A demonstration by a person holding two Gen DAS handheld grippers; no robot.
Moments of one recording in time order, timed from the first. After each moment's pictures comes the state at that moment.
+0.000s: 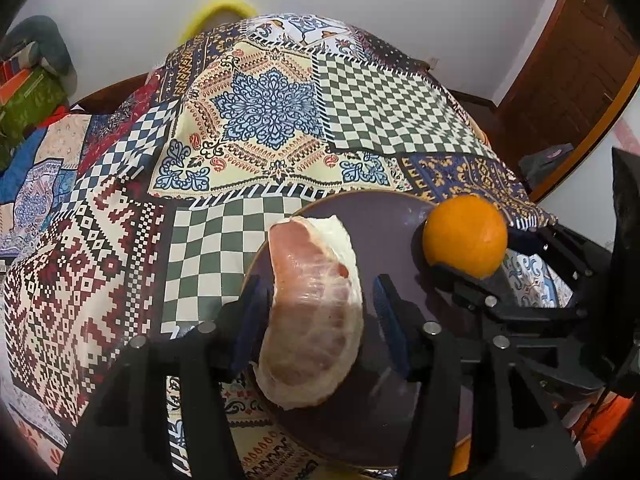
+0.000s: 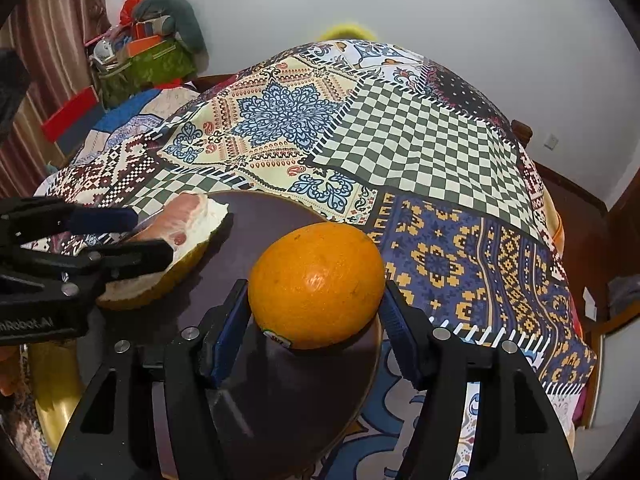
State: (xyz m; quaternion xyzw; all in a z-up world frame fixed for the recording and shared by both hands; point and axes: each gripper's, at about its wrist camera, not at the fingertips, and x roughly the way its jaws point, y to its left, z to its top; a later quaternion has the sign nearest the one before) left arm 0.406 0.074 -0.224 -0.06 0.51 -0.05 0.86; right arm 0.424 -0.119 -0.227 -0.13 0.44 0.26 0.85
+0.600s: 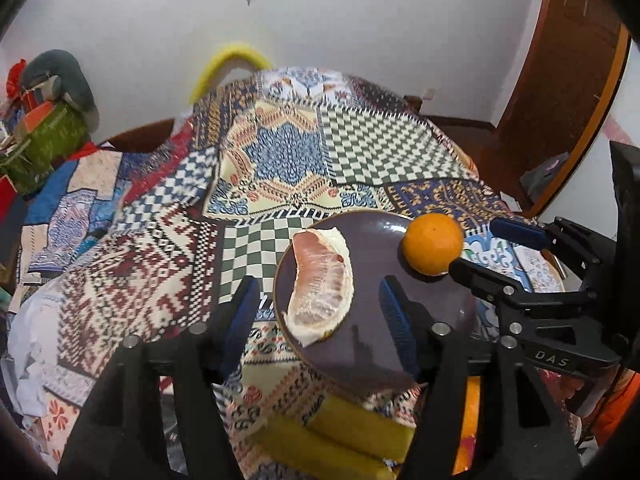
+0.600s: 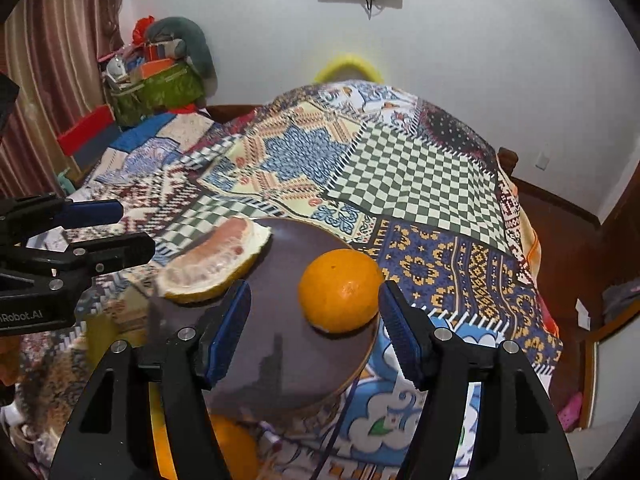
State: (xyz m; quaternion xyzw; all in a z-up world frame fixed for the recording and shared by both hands) left arm 0.332 0.074 -0.153 -0.03 0.44 -0.03 0.90; right arm 0.370 -0.124 -0.167 -0.12 0.40 0.27 0.87
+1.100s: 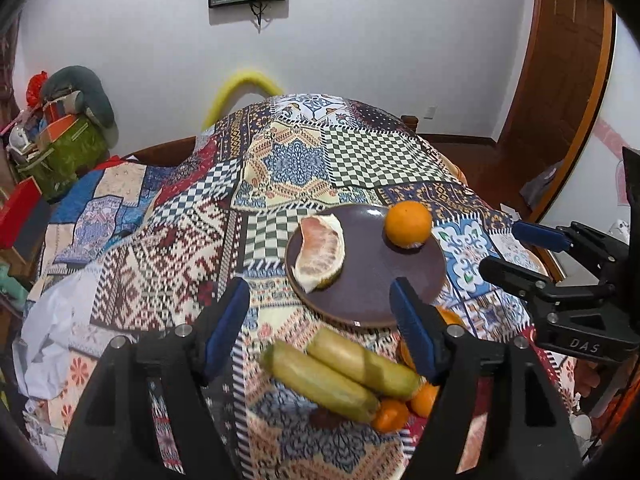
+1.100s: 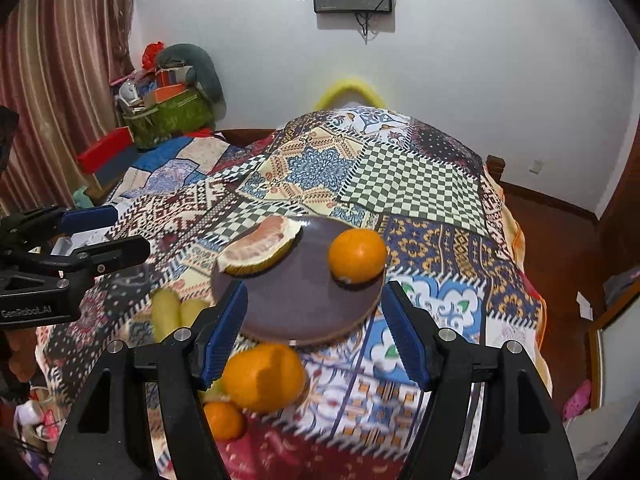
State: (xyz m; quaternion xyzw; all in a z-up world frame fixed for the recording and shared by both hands) left arm 0.245 0.065 -0.124 -0.02 0.40 -0.01 0.92; right arm 0.299 -0.151 -0.139 -0.09 0.37 0.27 0.88
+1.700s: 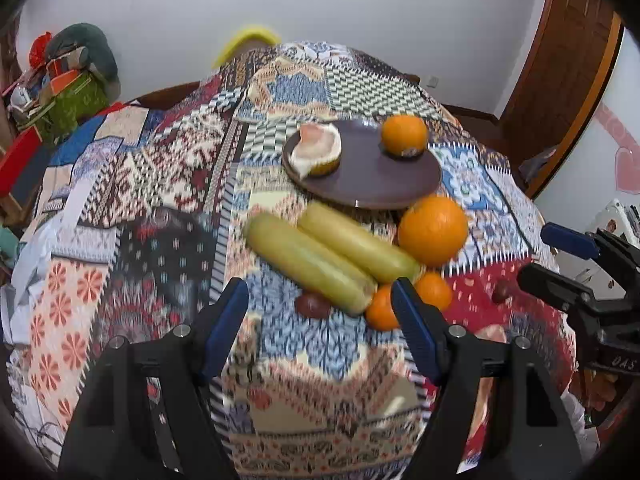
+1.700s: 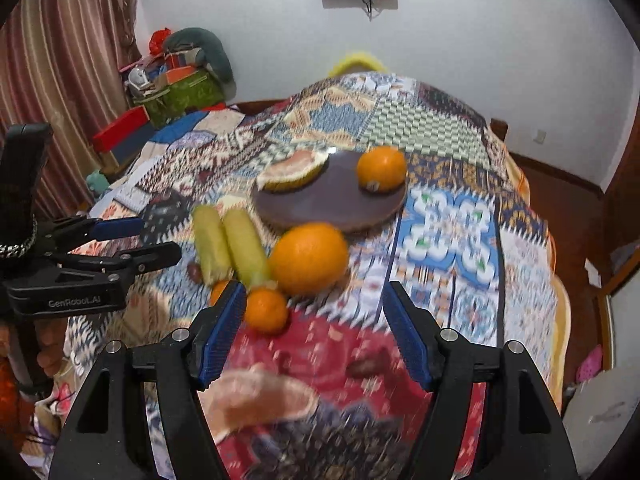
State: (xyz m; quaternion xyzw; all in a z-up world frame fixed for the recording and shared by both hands) left arm 0.175 0.061 -0.183 -0.04 0.46 -0.01 0.89; right arm 0.220 -0.169 -0.176 -0.08 0.41 0.28 0.86
